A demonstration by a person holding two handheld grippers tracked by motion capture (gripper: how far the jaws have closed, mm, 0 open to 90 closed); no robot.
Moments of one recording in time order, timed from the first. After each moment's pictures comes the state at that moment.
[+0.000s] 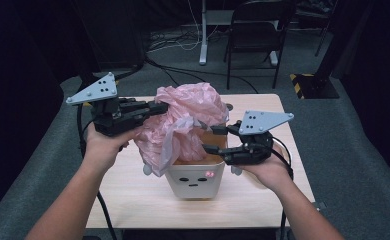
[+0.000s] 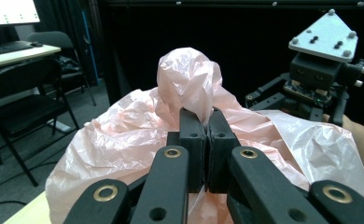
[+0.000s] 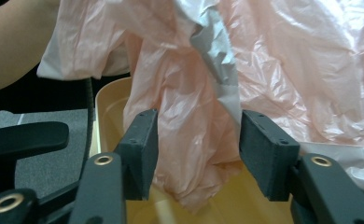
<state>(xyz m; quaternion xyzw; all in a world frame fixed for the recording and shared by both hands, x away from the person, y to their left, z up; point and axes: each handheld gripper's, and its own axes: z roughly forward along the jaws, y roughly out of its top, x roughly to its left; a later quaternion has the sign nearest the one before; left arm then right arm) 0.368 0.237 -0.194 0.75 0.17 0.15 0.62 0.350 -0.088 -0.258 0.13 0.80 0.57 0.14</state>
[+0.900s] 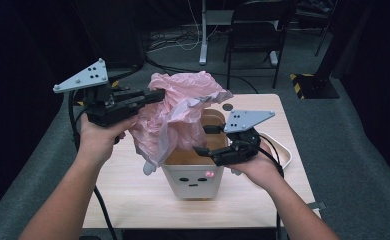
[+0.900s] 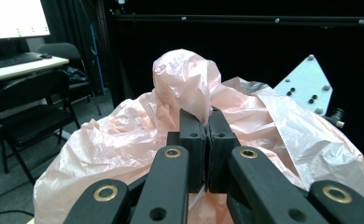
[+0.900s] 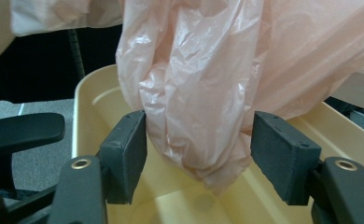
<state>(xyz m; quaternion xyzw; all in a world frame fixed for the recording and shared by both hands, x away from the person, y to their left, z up) 0.367 0.238 -0.171 0.74 0.17 0.16 0.63 0.365 -0.065 -0.266 0.14 0.82 0.54 0.12</state>
